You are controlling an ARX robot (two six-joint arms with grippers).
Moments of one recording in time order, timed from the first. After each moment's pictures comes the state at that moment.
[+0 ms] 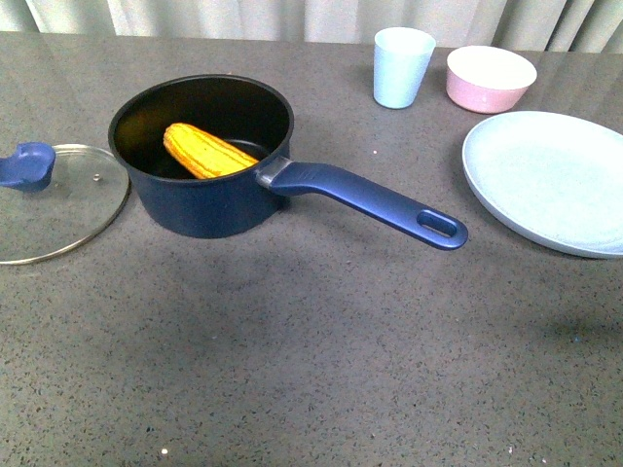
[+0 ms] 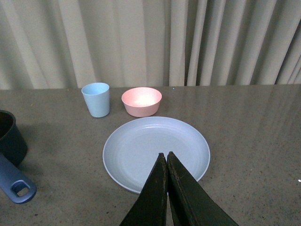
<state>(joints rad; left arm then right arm) 0.00 0.01 0.01 0.00 0.00 -0.01 0.00 0.17 0.02 0.17 0.00 0.00</state>
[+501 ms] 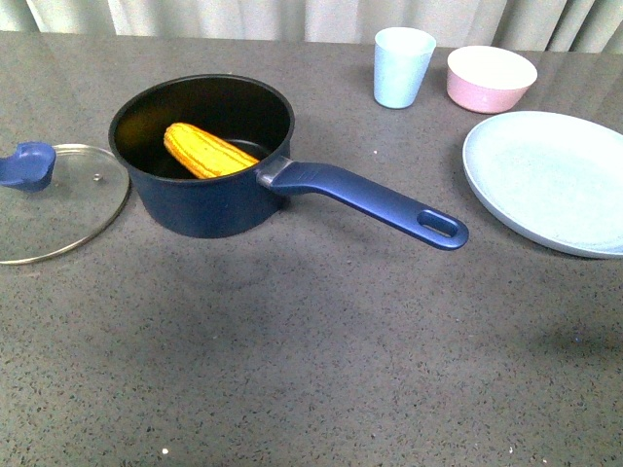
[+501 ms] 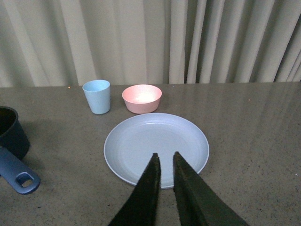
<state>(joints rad) 0.00 0.01 0.01 0.00 0.00 -0.01 0.00 0.01 0.02 0.00 0.00 0.00</state>
